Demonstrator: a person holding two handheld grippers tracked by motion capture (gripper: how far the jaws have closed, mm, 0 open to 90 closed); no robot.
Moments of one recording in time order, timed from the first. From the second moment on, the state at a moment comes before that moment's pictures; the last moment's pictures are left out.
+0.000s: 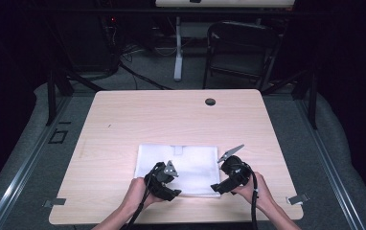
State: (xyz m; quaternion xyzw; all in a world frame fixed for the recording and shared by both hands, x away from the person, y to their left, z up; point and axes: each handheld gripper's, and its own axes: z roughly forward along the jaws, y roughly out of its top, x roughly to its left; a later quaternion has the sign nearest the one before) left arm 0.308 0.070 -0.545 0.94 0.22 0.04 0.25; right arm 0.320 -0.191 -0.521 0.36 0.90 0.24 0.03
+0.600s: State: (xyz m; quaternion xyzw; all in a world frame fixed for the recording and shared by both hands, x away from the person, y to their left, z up) left arm 0.312 0.068 -0.554 0.95 0.22 0.03 0.23; right arm 0.318 -0.186 -0.525 0.36 0.91 0.23 0.02
